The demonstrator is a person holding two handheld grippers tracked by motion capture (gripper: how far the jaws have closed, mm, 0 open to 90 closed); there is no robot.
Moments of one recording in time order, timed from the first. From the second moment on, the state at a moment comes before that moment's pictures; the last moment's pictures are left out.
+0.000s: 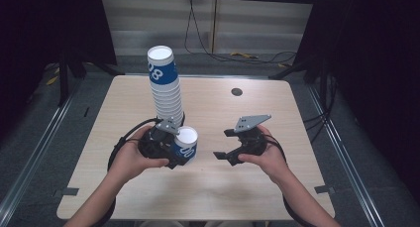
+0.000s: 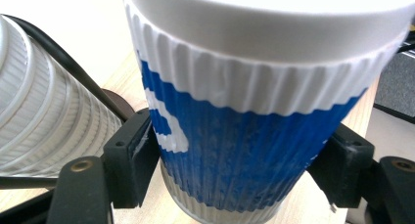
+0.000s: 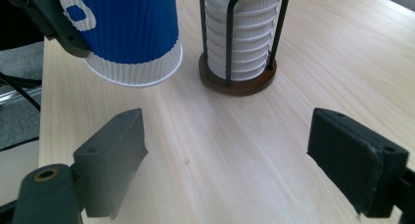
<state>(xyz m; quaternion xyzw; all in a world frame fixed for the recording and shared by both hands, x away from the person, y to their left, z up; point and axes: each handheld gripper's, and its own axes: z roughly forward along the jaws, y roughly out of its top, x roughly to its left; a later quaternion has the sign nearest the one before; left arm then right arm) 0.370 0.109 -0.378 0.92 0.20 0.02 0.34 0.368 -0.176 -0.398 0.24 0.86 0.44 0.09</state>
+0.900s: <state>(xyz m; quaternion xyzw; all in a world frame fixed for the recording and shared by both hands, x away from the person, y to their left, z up) 0.381 0.084 -0.374 0.96 0.16 0.01 0.24 0.361 -0.183 -0.413 0.24 0.87 0.43 0.08</state>
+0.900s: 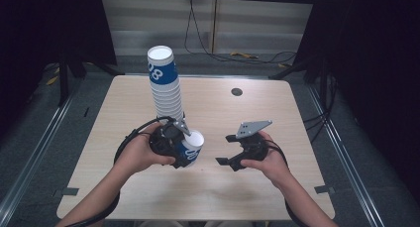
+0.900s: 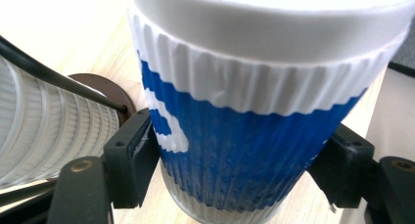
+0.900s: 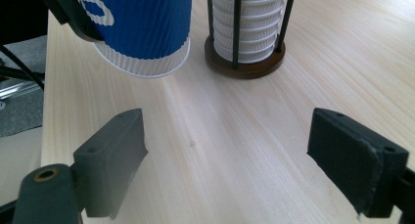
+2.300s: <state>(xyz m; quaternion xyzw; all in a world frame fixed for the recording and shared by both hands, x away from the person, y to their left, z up) 0.389 0.054 -0.377 0.98 0.12 -0.01 0.13 0.356 -0.181 -0.417 0.22 0.88 0.42 0.06</state>
